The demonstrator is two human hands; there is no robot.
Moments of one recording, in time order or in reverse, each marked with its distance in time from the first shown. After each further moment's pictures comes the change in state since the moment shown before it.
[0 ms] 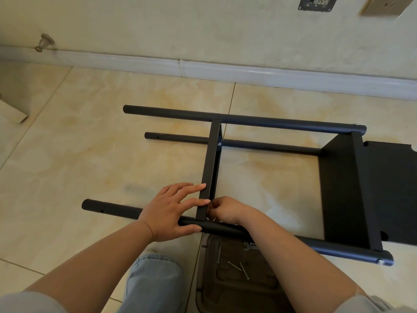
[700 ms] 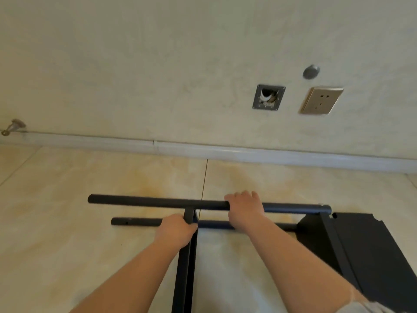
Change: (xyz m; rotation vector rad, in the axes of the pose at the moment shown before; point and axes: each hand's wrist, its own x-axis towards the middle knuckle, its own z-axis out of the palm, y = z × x) left_hand 0.179 -0.006 -0.079 -0.524 -0.028 -0.856; right_hand 0.015 -0.032 -0.186 -0.807 0.708 0.077
